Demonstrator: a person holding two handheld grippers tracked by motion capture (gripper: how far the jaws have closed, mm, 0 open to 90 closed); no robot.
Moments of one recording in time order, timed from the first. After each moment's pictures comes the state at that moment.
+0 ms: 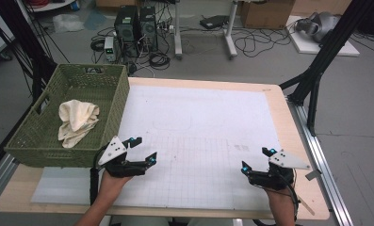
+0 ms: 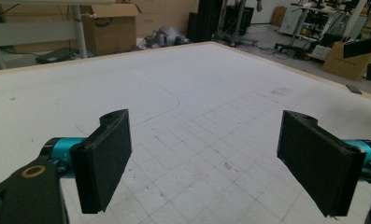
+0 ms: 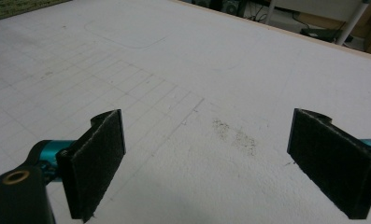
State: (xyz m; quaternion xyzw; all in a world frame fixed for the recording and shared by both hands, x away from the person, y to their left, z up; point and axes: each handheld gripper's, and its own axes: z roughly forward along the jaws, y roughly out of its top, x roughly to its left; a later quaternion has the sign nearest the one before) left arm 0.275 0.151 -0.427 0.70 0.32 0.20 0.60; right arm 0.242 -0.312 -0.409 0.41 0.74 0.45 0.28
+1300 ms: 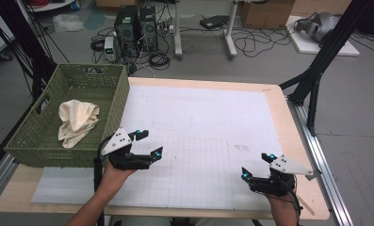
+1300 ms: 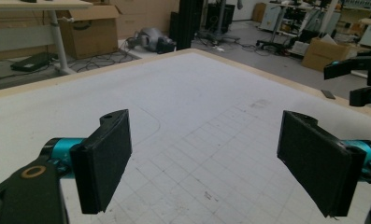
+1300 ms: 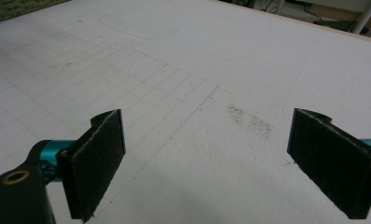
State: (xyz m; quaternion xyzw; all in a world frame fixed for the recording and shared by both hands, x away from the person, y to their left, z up) left arm 0.286 0.142 -0.385 0.72 0.29 0.17 0.61; right arm 0.227 -0.313 -0.413 0.41 0.75 0.45 0.26
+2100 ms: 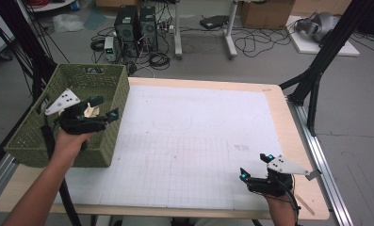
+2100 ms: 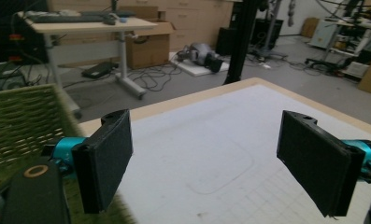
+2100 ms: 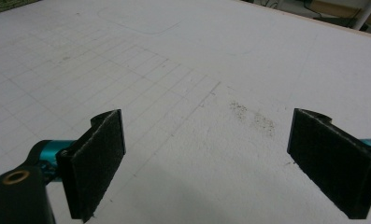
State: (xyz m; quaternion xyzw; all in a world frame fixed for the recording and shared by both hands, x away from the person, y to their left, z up) left arm 0.338 0.256 -0.320 0.67 0.37 0.24 0.59; right arm 0.228 -0.308 -0.415 0.41 0.75 0.44 0.26
